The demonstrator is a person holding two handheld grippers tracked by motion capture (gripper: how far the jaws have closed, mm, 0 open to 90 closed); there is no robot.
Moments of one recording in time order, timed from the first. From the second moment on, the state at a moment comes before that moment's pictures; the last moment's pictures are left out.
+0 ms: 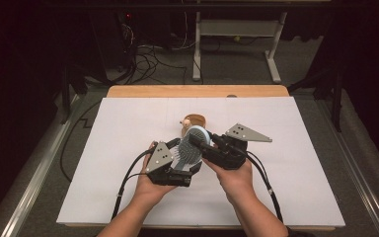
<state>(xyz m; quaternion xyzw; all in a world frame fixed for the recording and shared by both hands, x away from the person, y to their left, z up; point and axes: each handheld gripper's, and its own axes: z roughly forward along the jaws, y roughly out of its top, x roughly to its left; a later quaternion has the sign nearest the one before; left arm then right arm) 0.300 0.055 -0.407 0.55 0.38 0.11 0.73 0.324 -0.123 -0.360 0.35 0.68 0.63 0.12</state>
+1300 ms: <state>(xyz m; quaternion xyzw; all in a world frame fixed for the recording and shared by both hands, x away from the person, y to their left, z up) 0.306 0.145 -0.439 0.52 0.41 0.14 0.73 0.323 -0.164 -0.356 0.36 0.66 0.64 0.17</state>
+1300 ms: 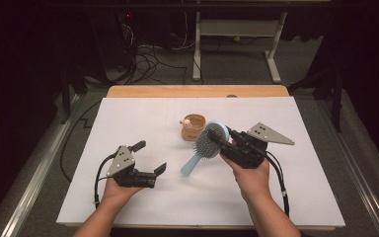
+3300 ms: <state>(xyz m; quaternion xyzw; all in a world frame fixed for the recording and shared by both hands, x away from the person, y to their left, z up) 0.310 0.161 -0.448 0.52 0.42 0.14 0.74 0.321 -0.235 -0.352 0.36 0.66 0.59 0.29</state>
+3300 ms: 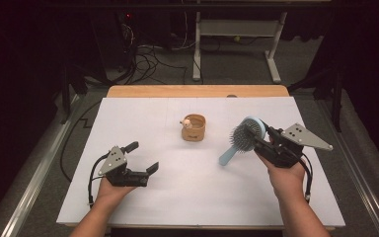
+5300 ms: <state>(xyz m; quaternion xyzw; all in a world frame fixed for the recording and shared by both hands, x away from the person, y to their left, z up) 0.308 0.163 -0.449 0.52 0.41 0.14 0.74 0.347 -0.189 -0.297 0.32 0.63 0.63 0.33</state>
